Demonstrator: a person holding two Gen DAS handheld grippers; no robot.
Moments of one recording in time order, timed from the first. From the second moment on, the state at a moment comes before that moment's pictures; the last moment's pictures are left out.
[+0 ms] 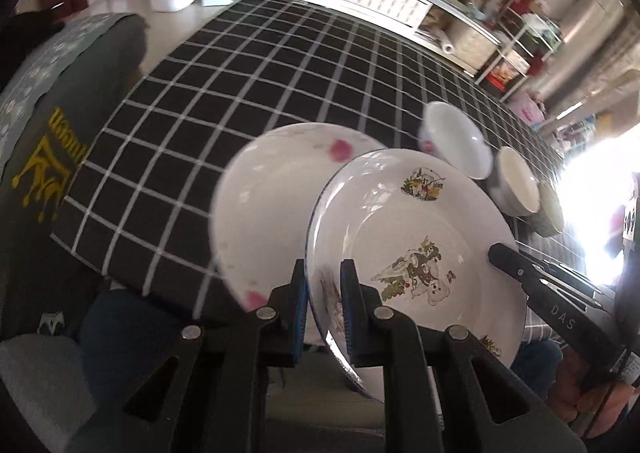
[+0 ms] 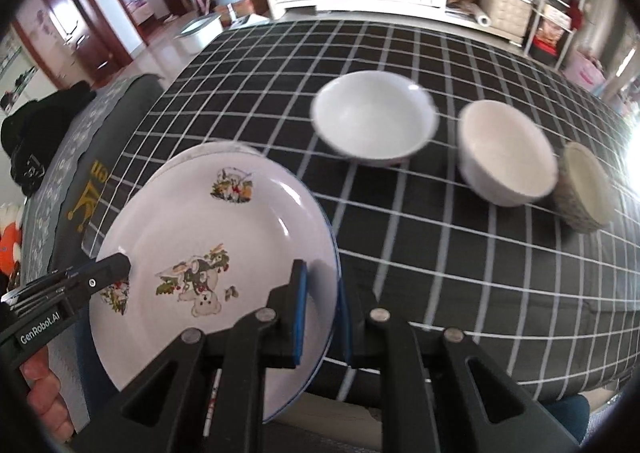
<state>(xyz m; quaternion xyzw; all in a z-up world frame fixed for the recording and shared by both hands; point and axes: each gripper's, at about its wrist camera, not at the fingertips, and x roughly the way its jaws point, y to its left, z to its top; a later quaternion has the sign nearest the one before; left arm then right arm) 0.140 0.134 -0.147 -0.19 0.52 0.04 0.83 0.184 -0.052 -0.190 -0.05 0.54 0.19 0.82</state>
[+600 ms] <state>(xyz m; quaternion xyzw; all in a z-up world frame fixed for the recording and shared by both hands) 0.124 0.173 -0.170 -0.19 0.54 0.06 0.82 0.180 -0.010 -0.213 -0.08 0.56 0.19 0.80</state>
